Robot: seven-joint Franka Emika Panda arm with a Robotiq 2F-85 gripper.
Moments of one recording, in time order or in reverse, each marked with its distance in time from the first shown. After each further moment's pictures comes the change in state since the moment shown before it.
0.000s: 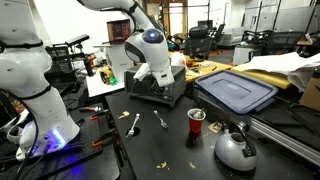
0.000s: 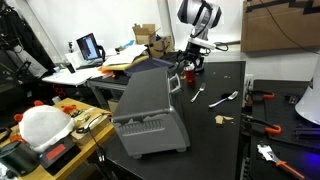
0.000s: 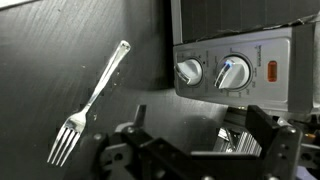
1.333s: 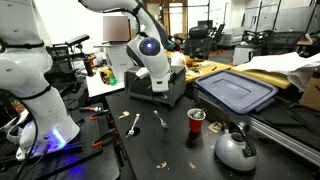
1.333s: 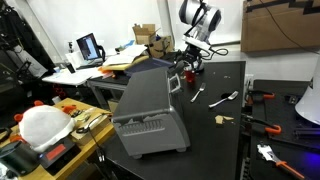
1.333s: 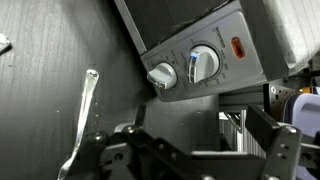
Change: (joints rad) arm -0.015 0.036 0.000 0.019 0.262 -0.042 0.112
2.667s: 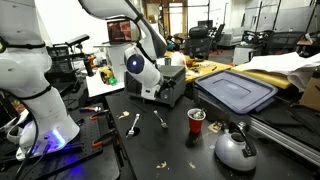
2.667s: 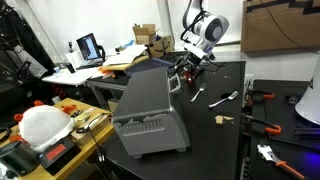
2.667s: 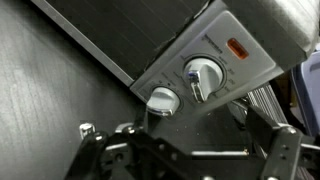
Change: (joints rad) arm 0.027 0.045 0.031 -0.049 0.455 0.028 -0.019
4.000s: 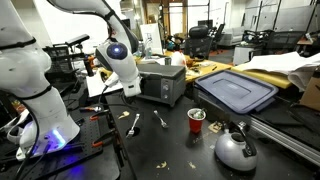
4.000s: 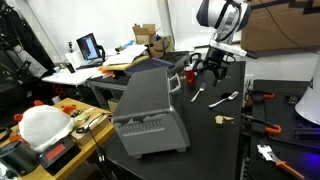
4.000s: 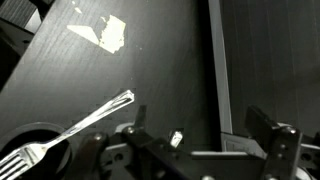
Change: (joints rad) arm 0.021 -0.305 0.020 -0.341 -0.541 0.033 -0.223
